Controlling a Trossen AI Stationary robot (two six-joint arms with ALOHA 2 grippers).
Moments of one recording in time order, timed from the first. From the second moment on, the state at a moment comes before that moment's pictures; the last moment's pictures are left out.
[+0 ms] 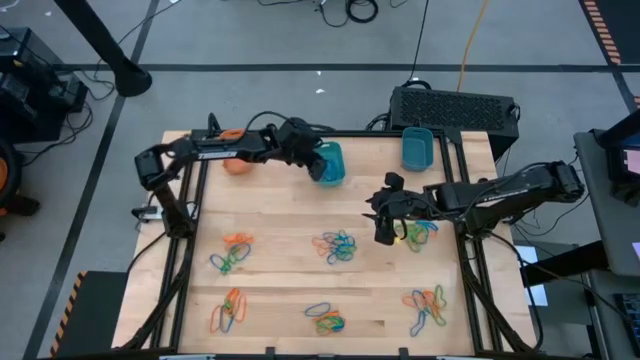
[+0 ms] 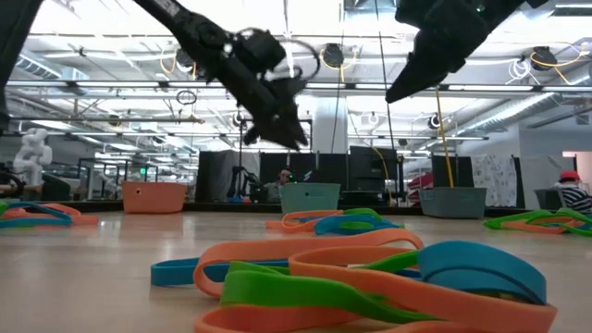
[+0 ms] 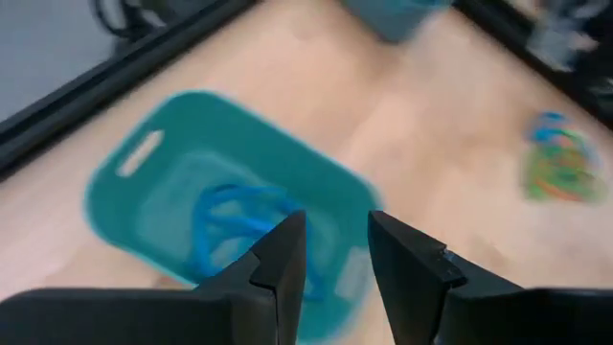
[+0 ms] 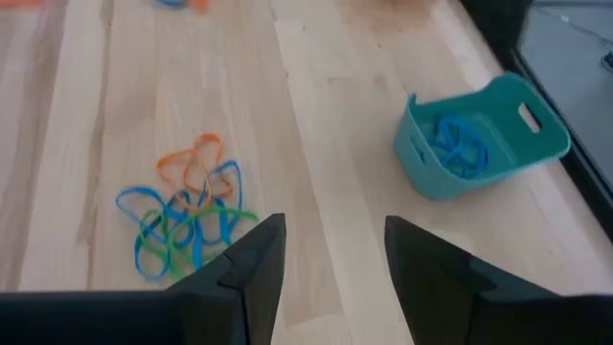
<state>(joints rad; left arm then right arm) 0.44 1.73 1.23 -0.21 0.17 -0.29 0.12 1.19 0.84 -0.41 0.33 0.15</state>
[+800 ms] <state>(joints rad) -0.07 1.89 1.22 -0.24 -0.21 -0.08 0.12 1.15 0.84 -0.42 0.26 0.22</state>
